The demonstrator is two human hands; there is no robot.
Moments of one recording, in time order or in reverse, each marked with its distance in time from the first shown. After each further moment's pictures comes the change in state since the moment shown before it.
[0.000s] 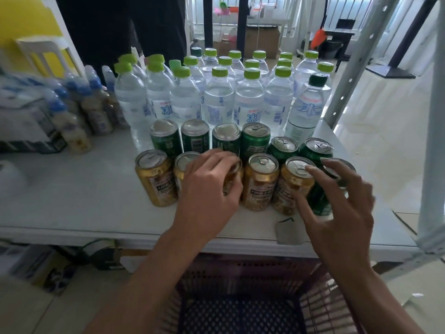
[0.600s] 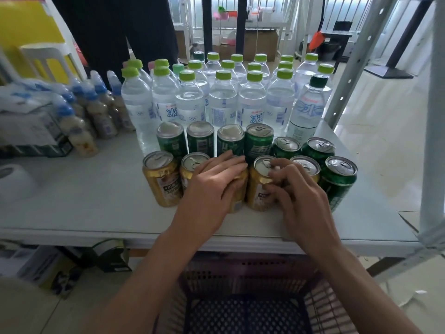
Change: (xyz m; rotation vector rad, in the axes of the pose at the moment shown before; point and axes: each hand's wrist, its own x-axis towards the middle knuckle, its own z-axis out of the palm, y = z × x) left_hand -0.006 -0.019 -0.004 -0.090 -0.063 0.136; right_hand 0.011 -0.023 0.030 0.389 -0.330 0.025
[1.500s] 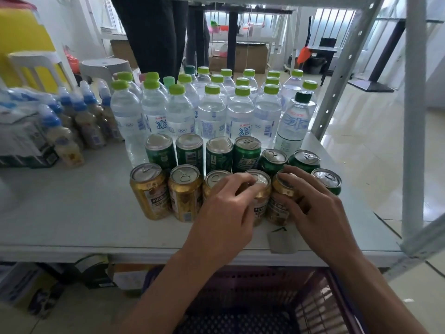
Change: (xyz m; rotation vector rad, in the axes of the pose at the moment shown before) left_hand 0.002 0.046 0.011 0.039 -0.111 0.013; right_hand 0.001 0.024 -0.038 -0.179 -0.033 0.112
